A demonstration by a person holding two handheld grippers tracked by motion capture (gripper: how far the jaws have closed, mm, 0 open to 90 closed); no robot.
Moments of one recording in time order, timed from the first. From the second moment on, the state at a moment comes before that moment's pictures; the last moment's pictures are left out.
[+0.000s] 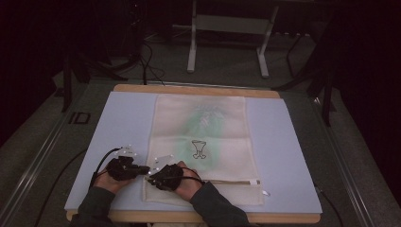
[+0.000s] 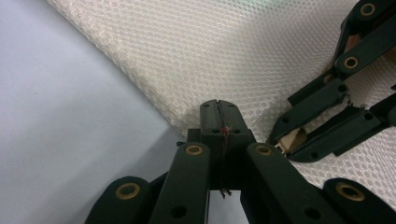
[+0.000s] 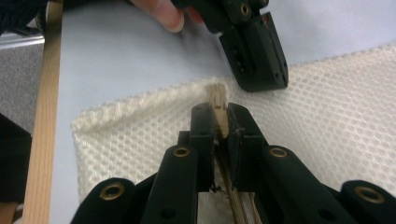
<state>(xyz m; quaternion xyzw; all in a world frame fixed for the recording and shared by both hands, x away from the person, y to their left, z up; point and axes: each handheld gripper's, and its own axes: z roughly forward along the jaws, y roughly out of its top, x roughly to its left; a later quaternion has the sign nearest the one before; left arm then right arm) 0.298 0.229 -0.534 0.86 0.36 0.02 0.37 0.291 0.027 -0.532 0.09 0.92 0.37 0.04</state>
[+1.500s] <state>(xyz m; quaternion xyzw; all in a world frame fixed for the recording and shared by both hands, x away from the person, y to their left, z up) 0.297 0.224 -0.530 0.87 0.35 0.01 0.35 0.286 0.016 -0.526 0.08 0.93 0.35 0.06</state>
